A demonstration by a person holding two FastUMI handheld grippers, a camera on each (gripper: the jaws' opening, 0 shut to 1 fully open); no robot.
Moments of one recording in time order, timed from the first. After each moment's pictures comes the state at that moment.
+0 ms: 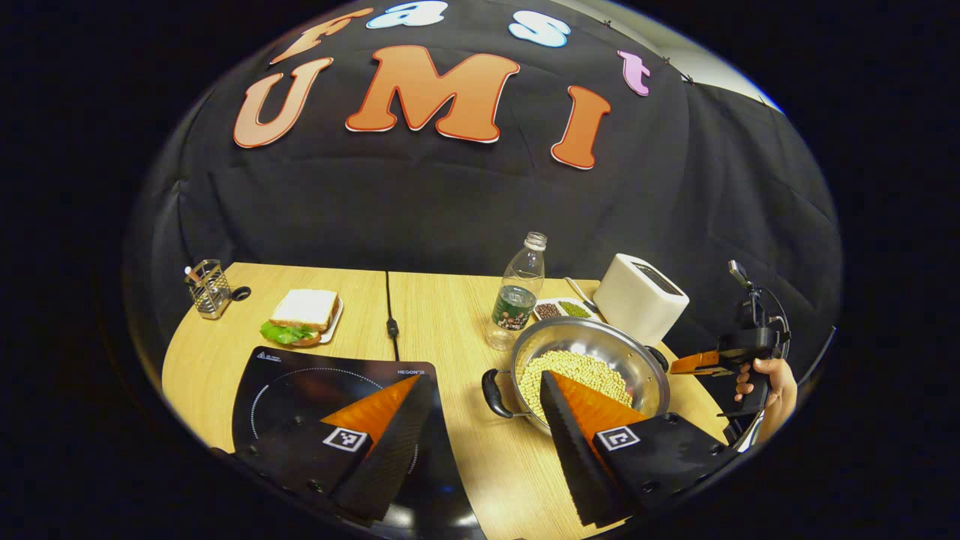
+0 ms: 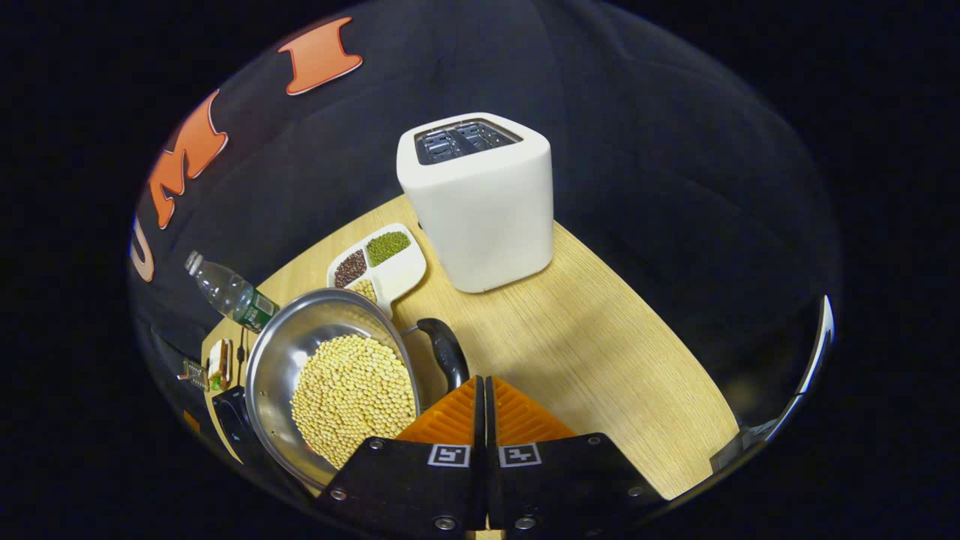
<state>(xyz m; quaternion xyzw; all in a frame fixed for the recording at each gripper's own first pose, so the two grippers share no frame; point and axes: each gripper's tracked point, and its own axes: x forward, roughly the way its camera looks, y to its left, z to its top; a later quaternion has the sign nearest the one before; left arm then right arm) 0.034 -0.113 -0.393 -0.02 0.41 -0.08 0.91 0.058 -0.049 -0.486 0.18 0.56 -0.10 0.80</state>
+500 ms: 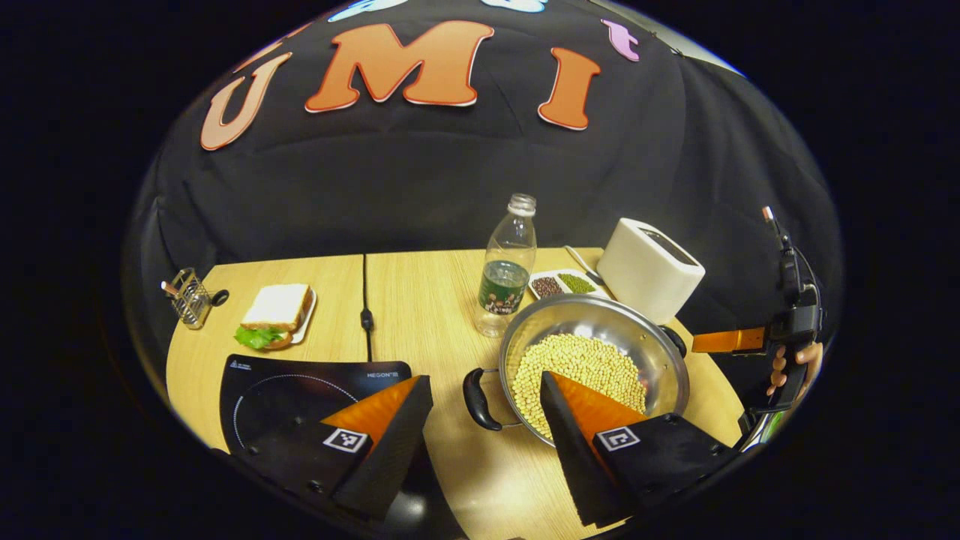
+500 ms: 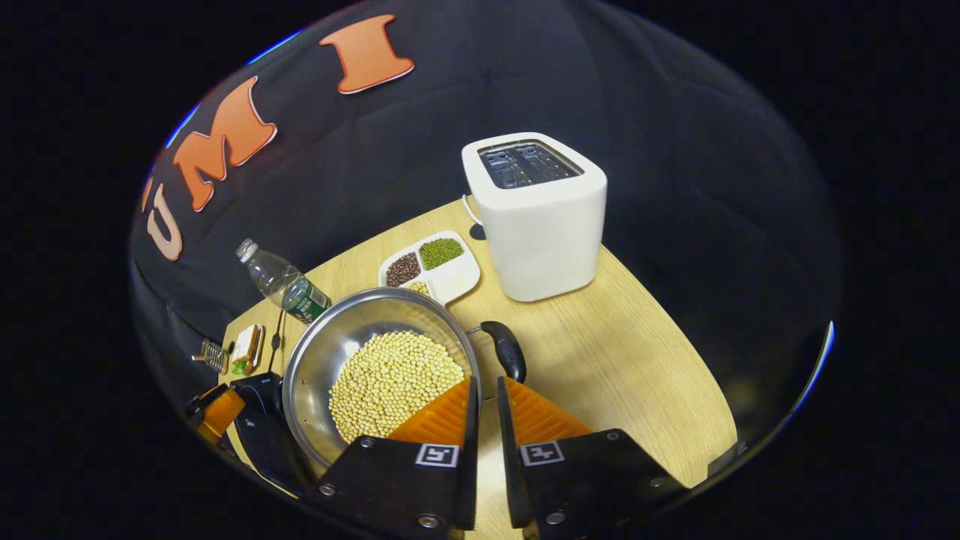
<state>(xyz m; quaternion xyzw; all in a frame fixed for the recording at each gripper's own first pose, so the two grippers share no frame) 0.056 -0.146 -0.456 0.02 0.47 -0.10 0.88 0.070 -0.012 -0.453 0.16 0.54 -0.03 0.83</state>
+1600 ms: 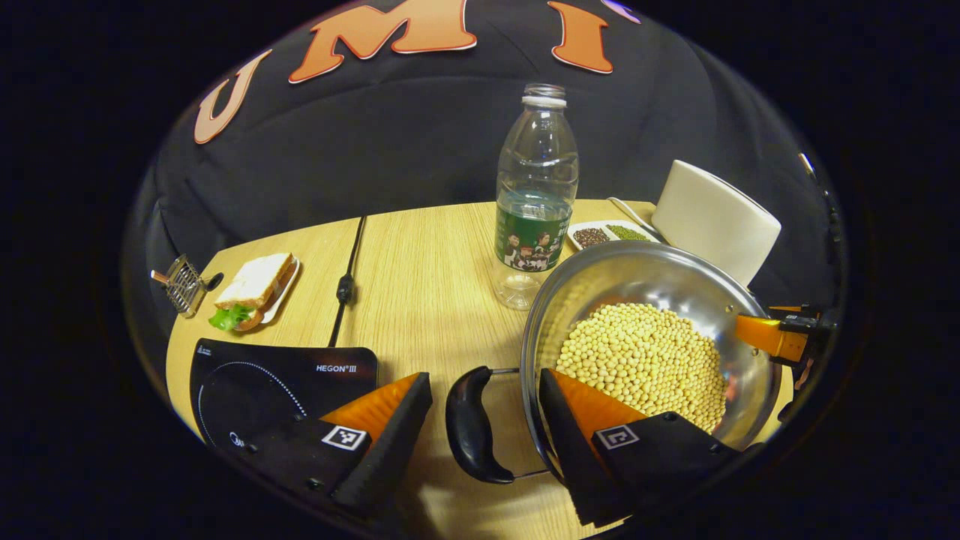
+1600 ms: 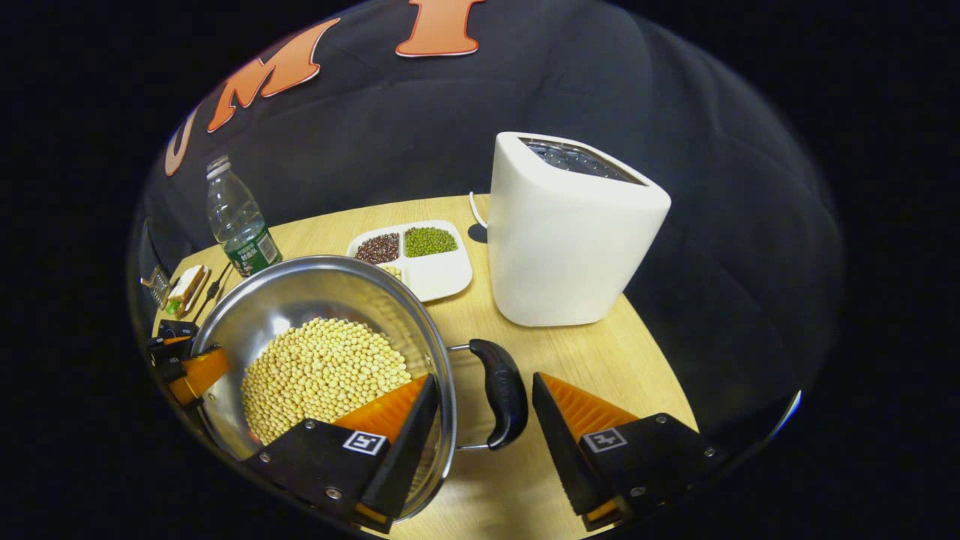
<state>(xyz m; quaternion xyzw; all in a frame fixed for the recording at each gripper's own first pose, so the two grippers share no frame) 0.073 -0.142 -0.567 0.08 0.50 -0.04 0.86 0.096 -0.014 -0.517 0.03 0.52 -0.02 0.85</state>
